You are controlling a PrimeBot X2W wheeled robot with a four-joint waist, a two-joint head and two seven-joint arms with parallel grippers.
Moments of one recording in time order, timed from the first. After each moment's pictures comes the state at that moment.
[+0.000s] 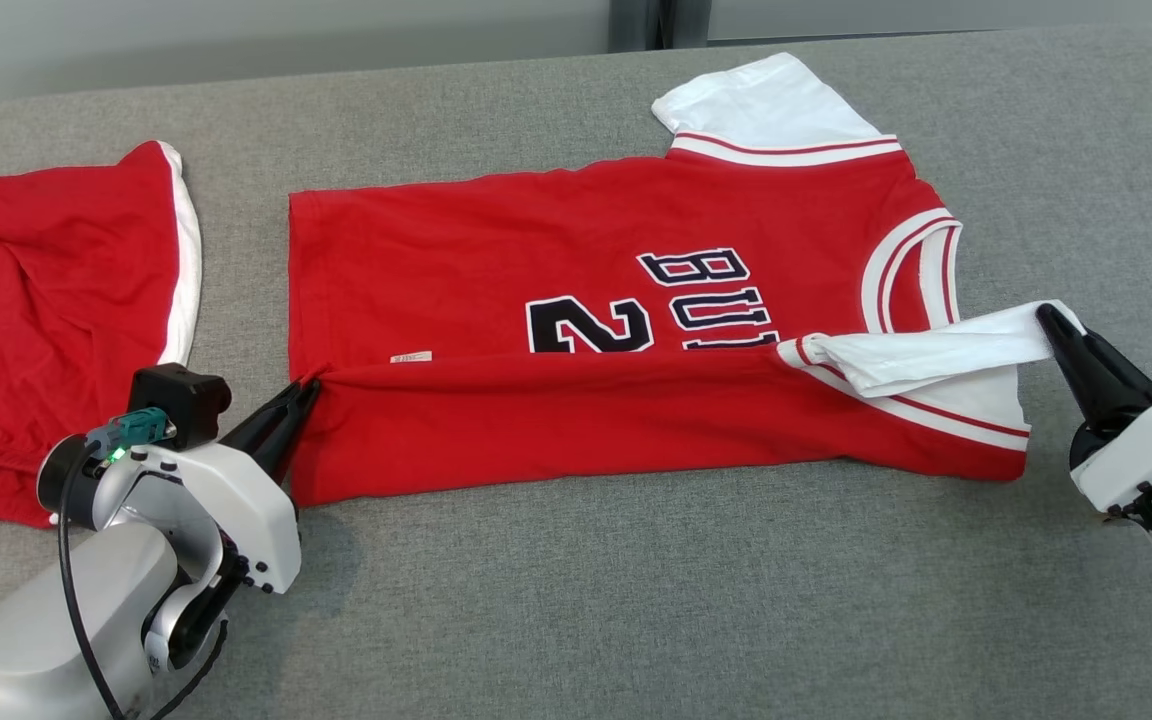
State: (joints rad) left arm -0.66 0.59 -1.05 0.46 -1.00 0.08 -0.15; right arm -0.42 -0.51 0.34 0.34 0.96 0.13 0.05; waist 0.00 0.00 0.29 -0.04
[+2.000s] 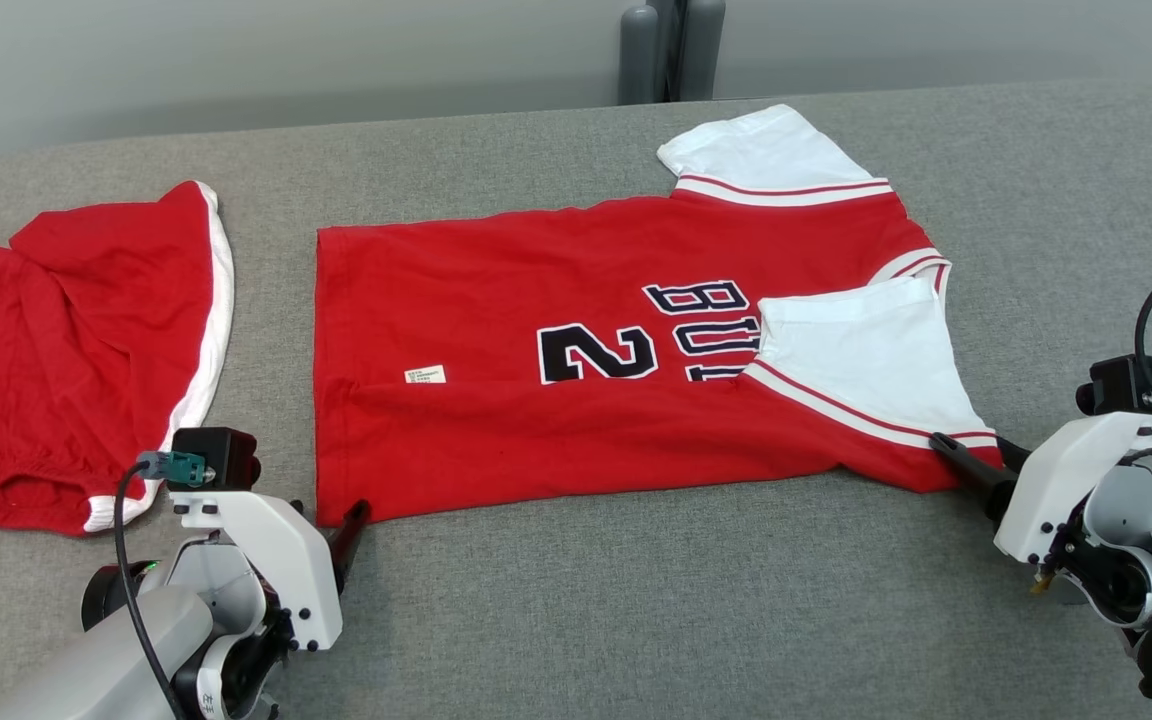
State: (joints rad) left arm -0.54 0.58 -1.02 0.32 -1.24 0.30 0.14; right arm -0.56 -0.42 0.56 0.71 0.99 0.13 0.25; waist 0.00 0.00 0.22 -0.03
